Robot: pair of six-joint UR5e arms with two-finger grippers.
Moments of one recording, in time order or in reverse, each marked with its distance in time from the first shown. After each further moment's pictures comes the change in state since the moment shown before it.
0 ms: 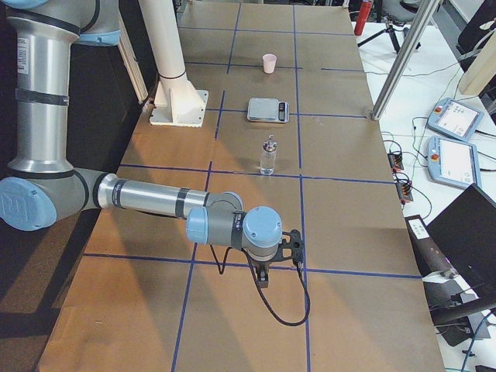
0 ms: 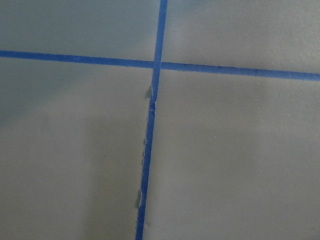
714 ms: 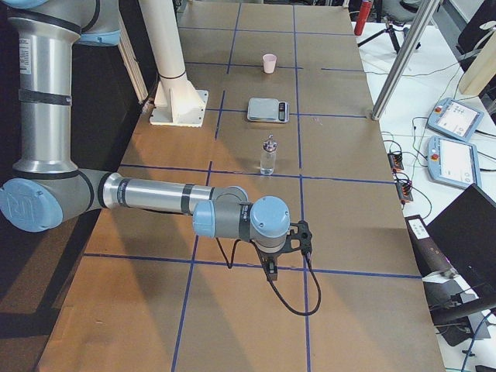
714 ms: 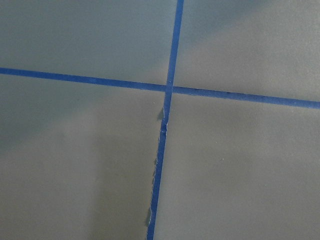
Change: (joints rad) left arm 0.039 -0.142 -0.104 -0.048 -0.027 -0.020; right arm -0.001 0.039 0.017 0.000 0.003 0.011
